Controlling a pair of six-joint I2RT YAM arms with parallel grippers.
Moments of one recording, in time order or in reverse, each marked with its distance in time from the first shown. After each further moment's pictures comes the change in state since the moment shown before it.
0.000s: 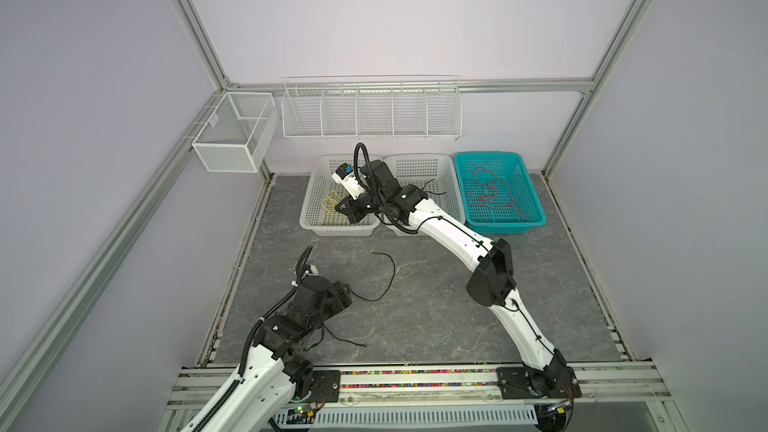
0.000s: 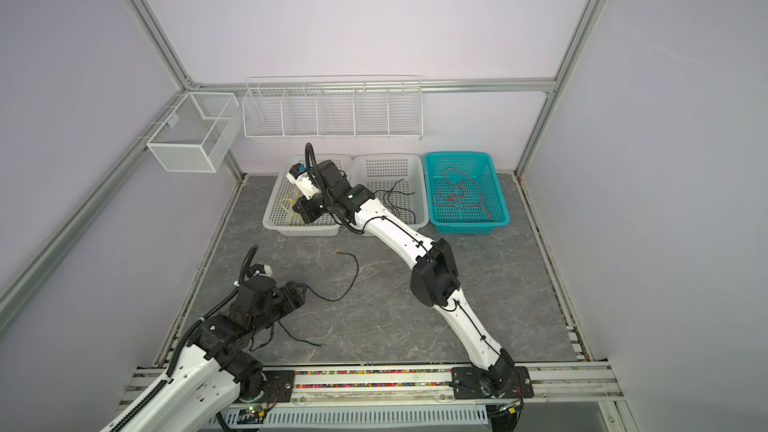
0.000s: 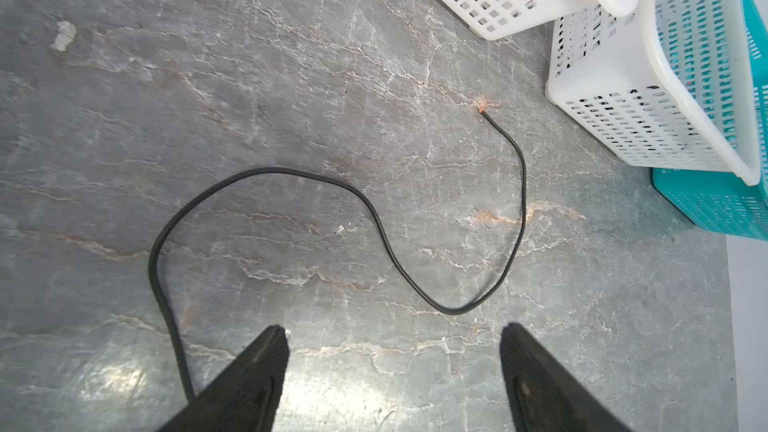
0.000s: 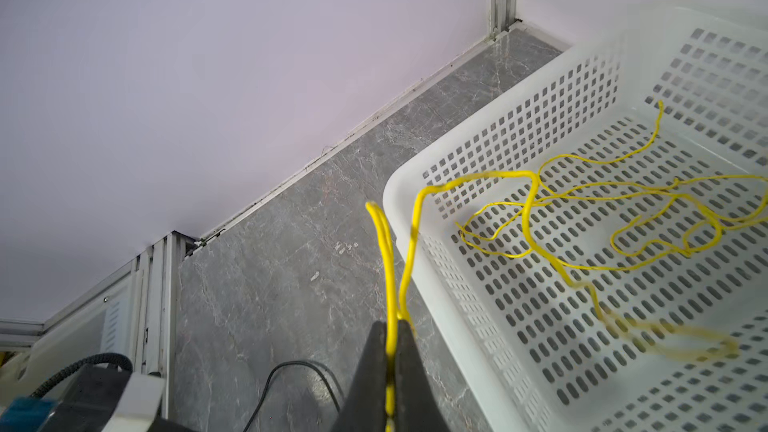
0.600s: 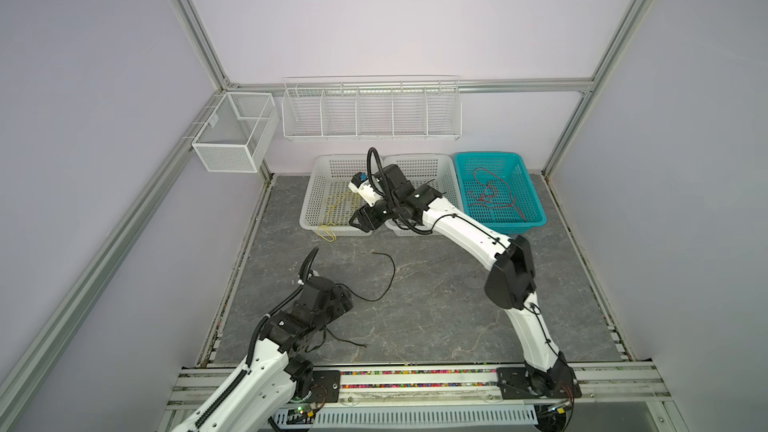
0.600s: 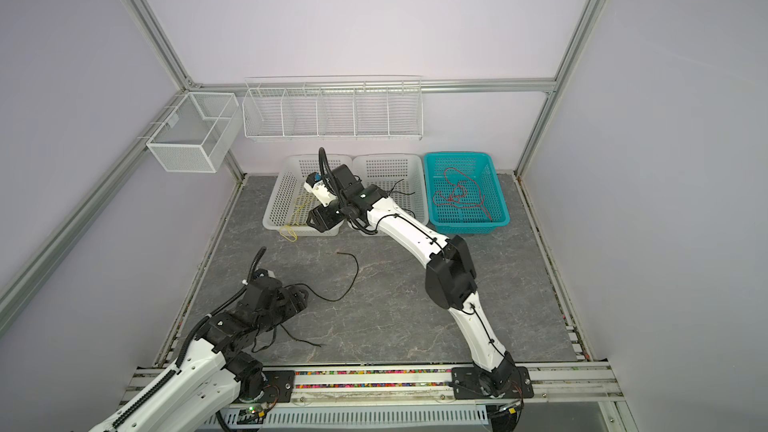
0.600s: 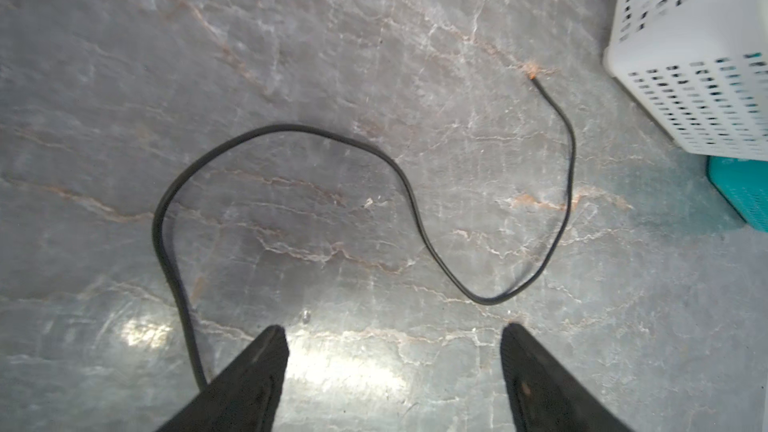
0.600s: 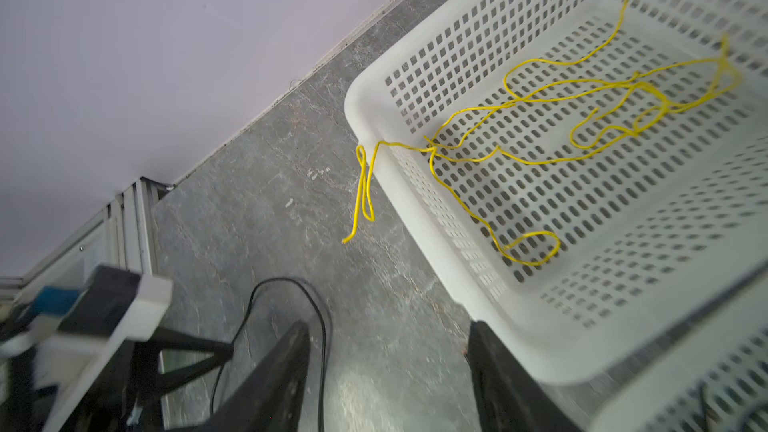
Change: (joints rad) left arm 0.000 0.076 -0.036 -0.013 0.030 -0.051; right arm -0.018 -0.328 -0.441 -0.049 0.081 -0.077
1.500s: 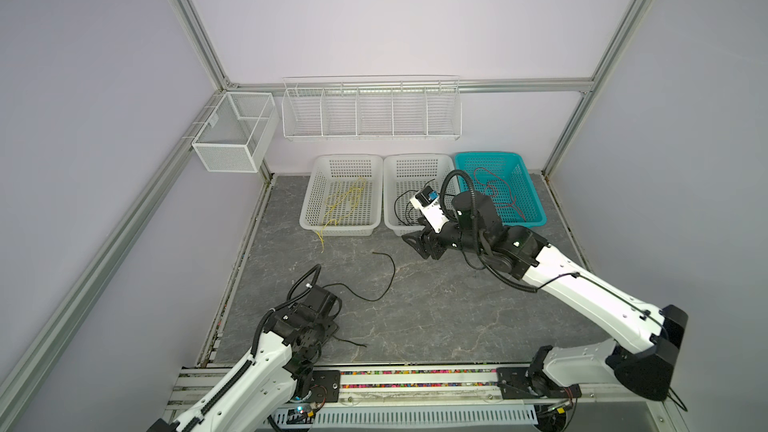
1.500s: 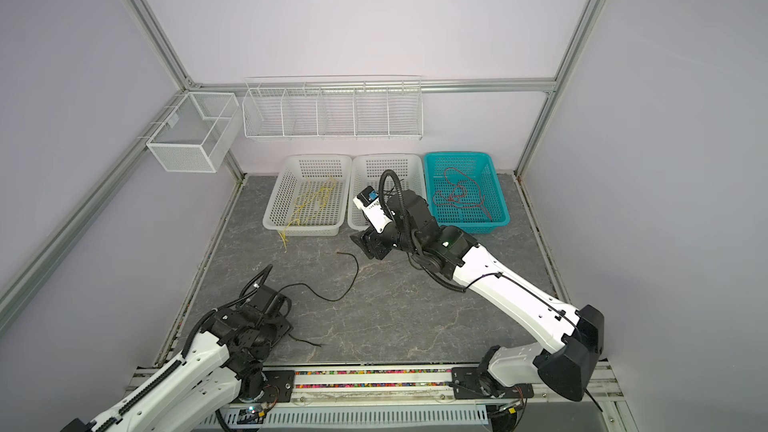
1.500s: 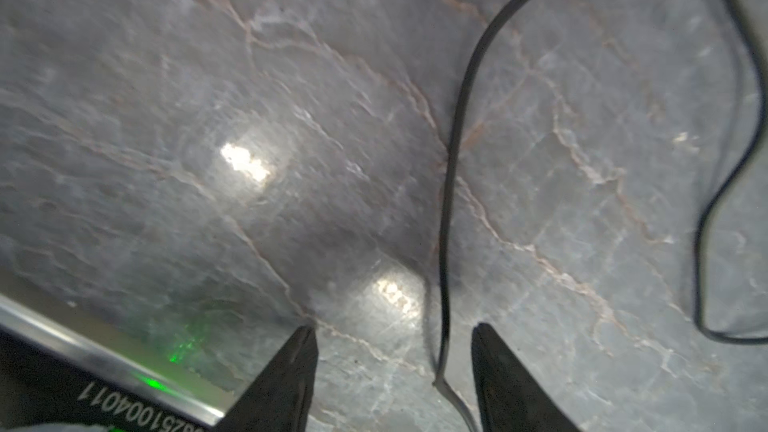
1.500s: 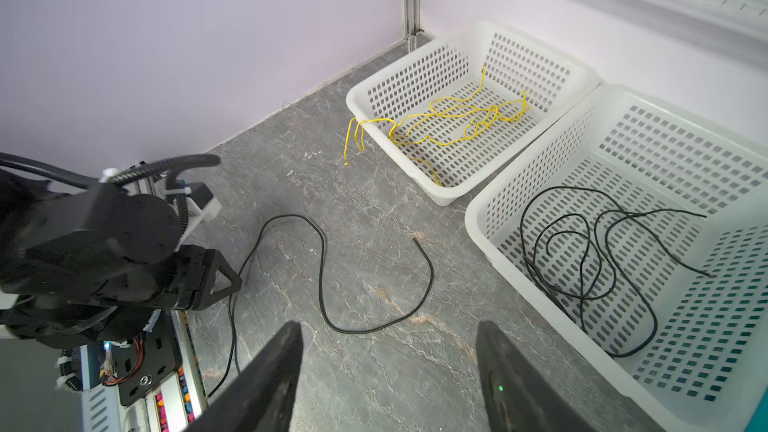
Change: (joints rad) left arm 0.000 0.082 0.020 -0.376 0.010 -0.357; right arm 0.039 -0.823 -0.763 0.177 0.218 -0.037
